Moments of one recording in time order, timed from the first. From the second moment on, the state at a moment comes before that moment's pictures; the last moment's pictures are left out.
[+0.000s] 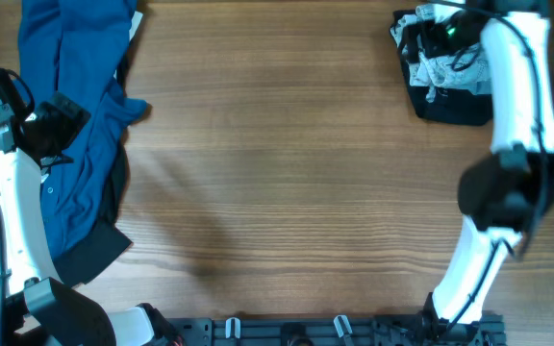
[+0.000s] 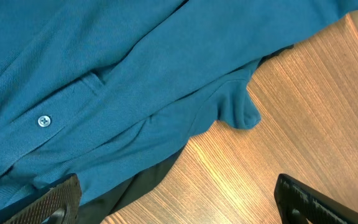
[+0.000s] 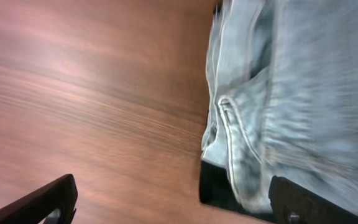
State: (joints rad) left arm 0.43 1.51 1.28 -0.82 0.05 -0.53; right arm -0.07 2.16 2.29 -1.27 -0.20 -0.28
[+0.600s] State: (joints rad) left arm 0.43 1.51 1.28 -0.82 0.05 -0.53; right arm -0.07 1.62 2.29 -1.38 -0.23 0.04
